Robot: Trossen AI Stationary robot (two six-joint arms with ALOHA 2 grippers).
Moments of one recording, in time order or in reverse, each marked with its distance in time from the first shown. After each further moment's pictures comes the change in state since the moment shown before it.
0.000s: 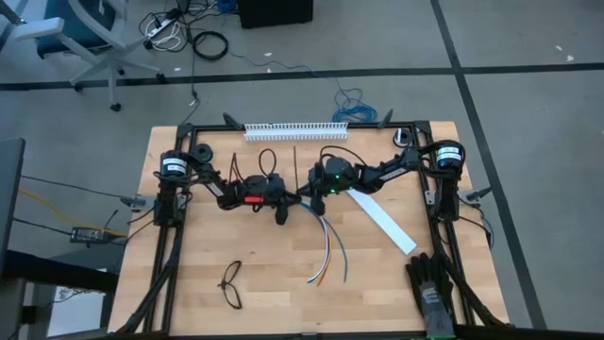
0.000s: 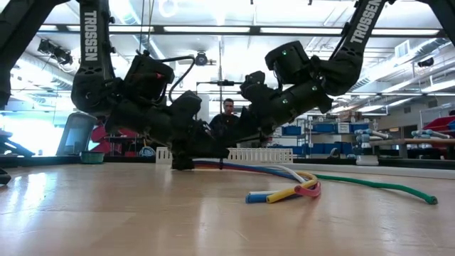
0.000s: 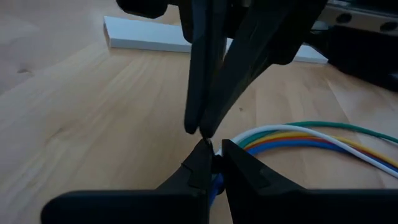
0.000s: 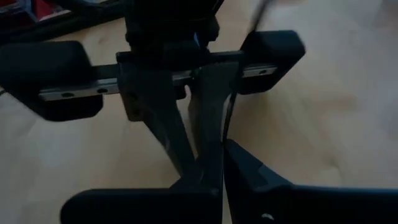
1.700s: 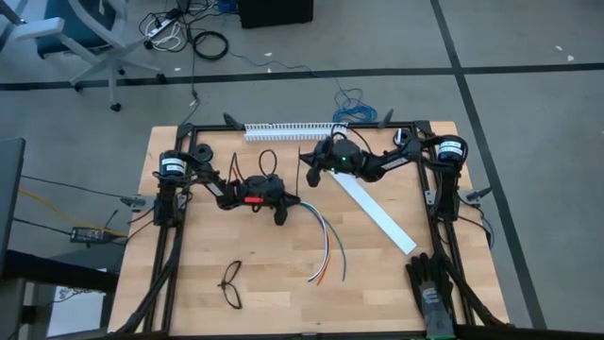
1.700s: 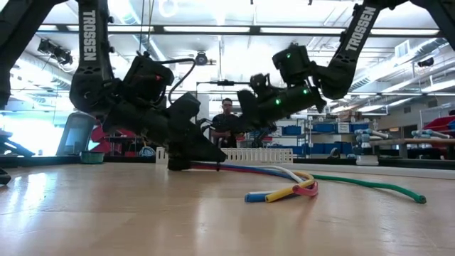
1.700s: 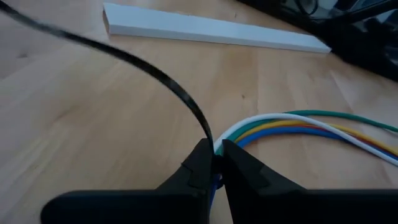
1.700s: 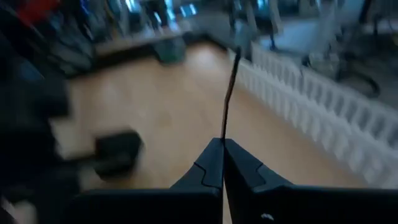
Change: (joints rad) left arm -0.002 0.000 -0.011 -0.031 0.013 0.000; right arm -0.142 -0.006 0.002 0.146 0.217 -0.017
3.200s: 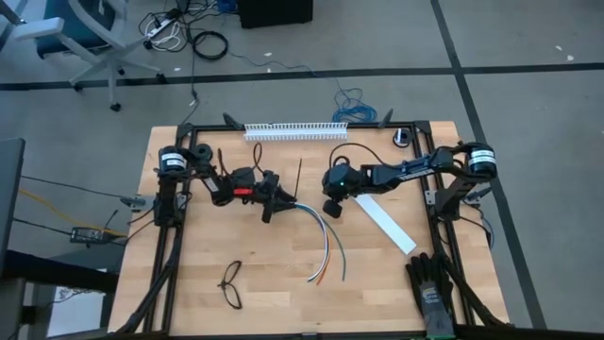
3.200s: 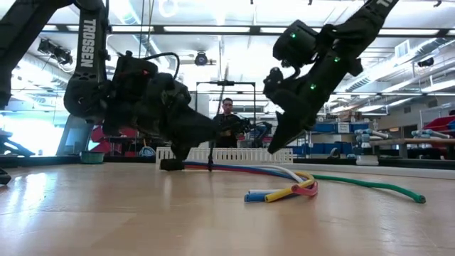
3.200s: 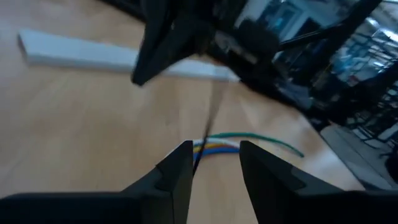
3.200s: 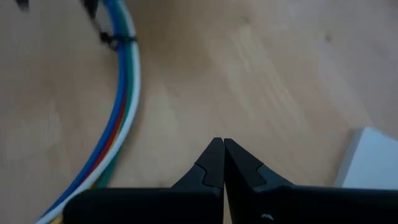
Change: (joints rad) left arm 0.110 -0.006 -0.077 0.284 0.362 -0.103; right arm 0.237 -0.258 -0.003 -0.857 0.085 0.085
